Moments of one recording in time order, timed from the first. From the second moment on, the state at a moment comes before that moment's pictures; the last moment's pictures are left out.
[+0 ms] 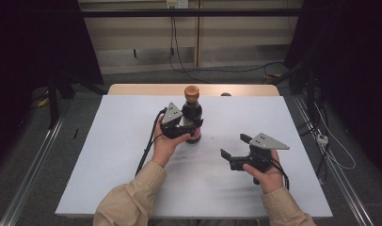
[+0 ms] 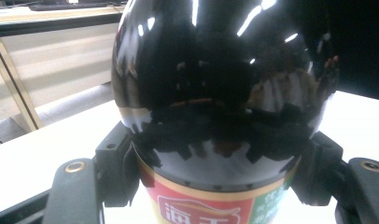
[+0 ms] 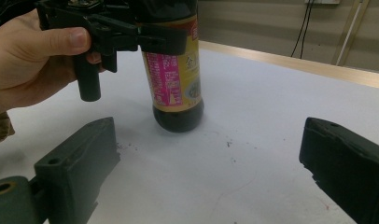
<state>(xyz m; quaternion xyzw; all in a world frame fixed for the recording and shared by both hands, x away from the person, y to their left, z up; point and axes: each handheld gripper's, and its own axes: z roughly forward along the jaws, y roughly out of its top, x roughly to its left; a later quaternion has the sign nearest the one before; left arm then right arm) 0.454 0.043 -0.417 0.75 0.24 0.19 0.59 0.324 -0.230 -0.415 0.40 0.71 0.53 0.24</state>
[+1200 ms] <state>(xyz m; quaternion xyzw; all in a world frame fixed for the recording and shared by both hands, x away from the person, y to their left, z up) 0.452 0.045 -0.417 0.75 0.25 0.19 0.59 0.352 -0.216 -0.365 0.40 0.70 0.55 0.21</state>
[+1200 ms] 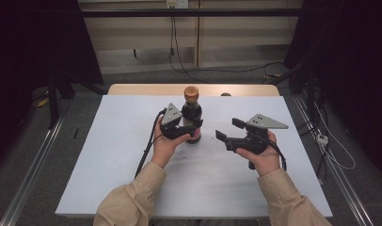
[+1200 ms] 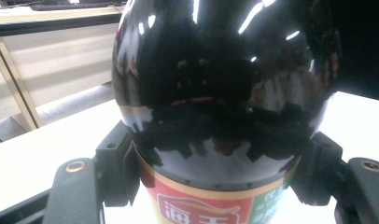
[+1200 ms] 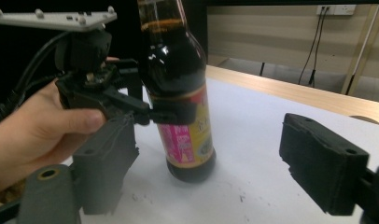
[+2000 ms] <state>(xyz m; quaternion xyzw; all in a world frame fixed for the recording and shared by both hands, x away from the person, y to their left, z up) 0.450 0.044 -0.417 0.75 0.25 0.19 0.59 0.376 -0.195 -0.329 0.40 0.70 0.56 0.18</state>
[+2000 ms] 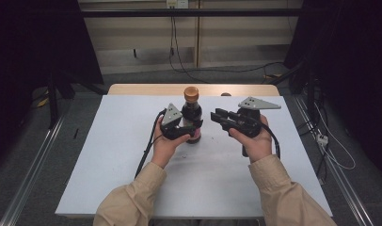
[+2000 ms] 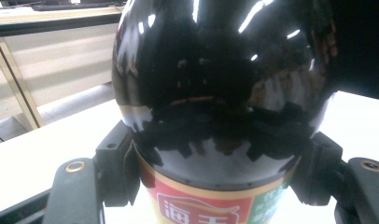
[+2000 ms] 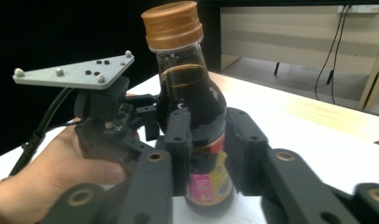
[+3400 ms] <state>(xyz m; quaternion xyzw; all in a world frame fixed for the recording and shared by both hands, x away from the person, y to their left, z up) 0.451 0.043 -0.416 0.75 0.25 0.19 0.58 0.405 -0.166 -0.300 0.34 0.75 0.54 0.19</state>
